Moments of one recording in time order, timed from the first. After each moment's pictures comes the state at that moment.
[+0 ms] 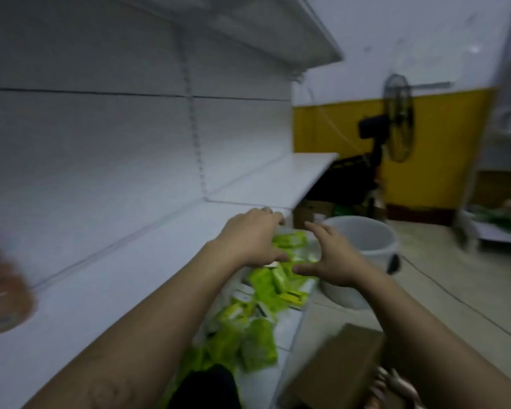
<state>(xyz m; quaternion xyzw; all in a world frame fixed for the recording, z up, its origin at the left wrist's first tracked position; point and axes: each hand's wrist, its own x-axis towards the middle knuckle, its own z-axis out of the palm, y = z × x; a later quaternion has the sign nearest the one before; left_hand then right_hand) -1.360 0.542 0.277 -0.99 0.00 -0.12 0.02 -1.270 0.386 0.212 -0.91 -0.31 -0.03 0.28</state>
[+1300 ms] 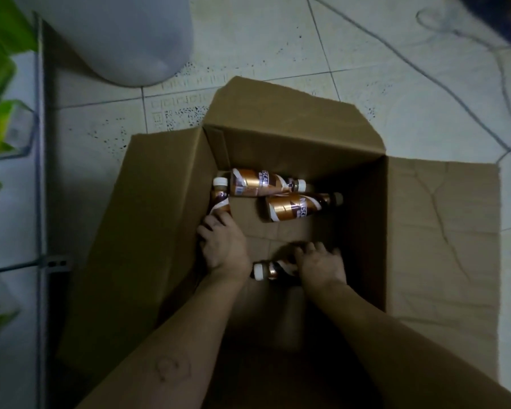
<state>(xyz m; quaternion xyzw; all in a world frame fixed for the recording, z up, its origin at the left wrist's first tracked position) -1.108 0.262 -0.366 -0.97 -0.09 0.22 0.00 -1.169 0.128 -0.345 -0.89 0.02 0.43 -0.13</state>
